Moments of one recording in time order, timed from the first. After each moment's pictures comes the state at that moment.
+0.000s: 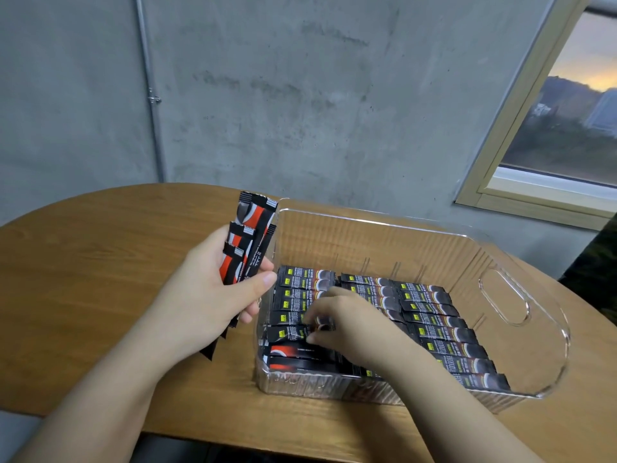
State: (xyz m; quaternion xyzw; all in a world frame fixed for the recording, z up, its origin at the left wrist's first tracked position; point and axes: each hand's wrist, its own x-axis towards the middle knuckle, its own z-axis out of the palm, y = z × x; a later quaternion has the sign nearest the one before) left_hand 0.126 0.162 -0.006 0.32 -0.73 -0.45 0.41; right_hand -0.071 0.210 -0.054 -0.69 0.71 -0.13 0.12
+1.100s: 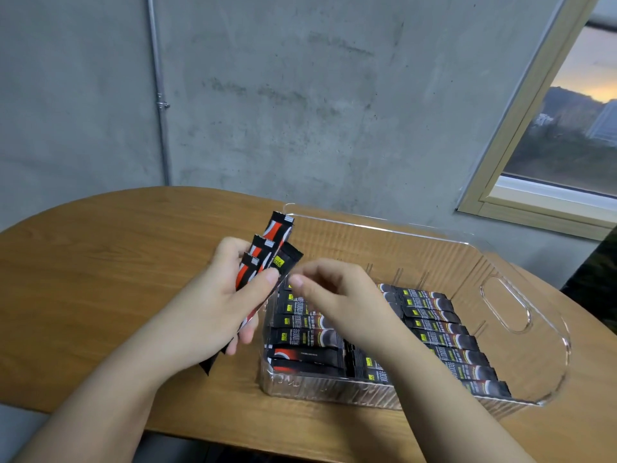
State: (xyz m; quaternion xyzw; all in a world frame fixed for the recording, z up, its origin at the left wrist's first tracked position) left_hand 0.134 0.162 -0.013 0.34 -0.75 -0.46 0.33; right_hand -0.042 0.213 -0.013 -0.64 0.60 -0.41 0.24
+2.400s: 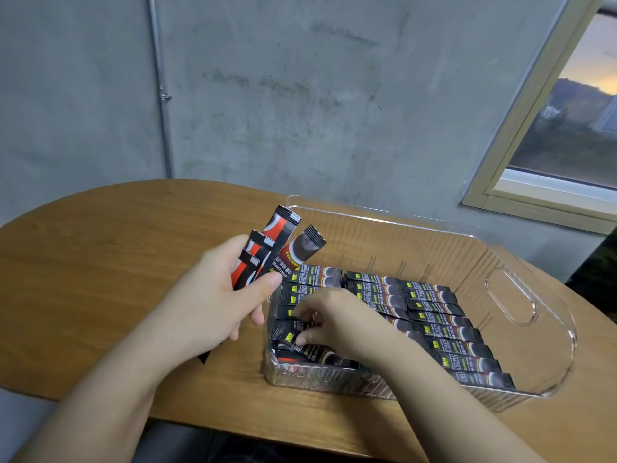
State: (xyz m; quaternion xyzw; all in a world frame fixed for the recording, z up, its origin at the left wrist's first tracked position) left_hand 0.138 0.163 -0.014 0.34 -0.78 -0.39 0.35; right_hand -0.053 0.201 -0.049 -0.72 0.68 -0.10 0.13
